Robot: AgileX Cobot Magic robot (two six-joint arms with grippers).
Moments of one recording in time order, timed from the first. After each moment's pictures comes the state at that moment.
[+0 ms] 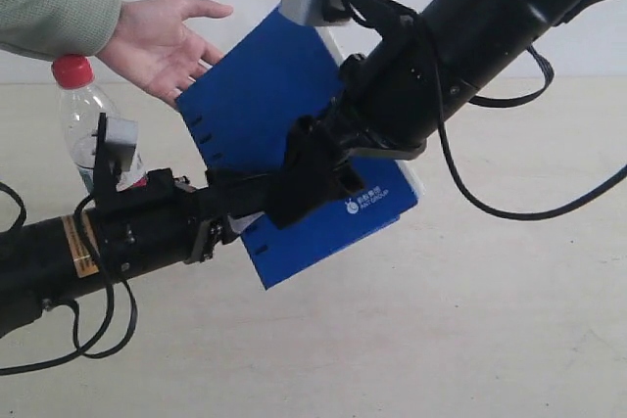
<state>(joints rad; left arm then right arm) -0.44 1.80 -0.47 0.62 -1.16 -1.05 0.52 1.63 -1.27 0.70 1.06 -0.71</state>
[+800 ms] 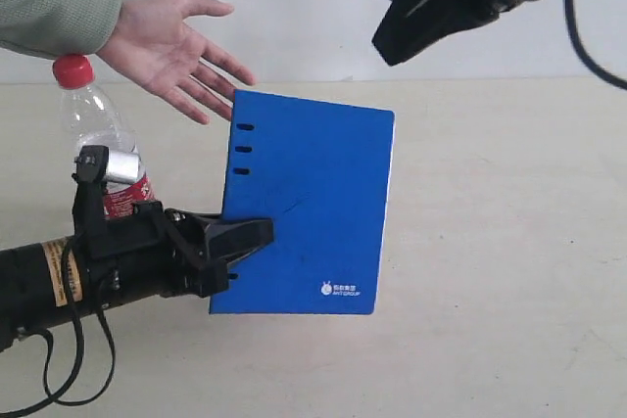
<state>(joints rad) -0.45 1.73 -0.39 0.60 -1.03 -0.68 0.52 1.38 -1.45 0.34 1.13 -0.39</state>
